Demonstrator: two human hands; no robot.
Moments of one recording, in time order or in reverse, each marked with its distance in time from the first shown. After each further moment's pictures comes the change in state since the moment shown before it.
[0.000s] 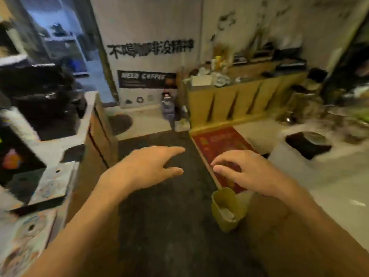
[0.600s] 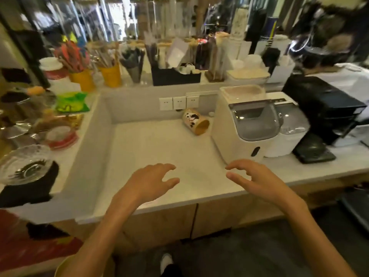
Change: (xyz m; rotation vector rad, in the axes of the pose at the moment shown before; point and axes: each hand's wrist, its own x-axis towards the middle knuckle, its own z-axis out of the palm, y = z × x) left_hand 0.193 0.516 0.164 0.109 -0.390 1.214; right_hand -0.499 0.124 -0.025 0.091 0.695 1.516
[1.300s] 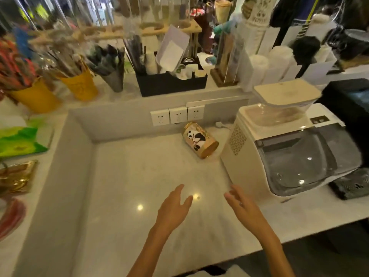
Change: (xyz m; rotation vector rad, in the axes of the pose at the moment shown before) left_hand 0.272 -0.056 0.058 -0.575 -0.072 -0.263; right_hand 0.226 0.086 0.074 0.473 0.048 0.445
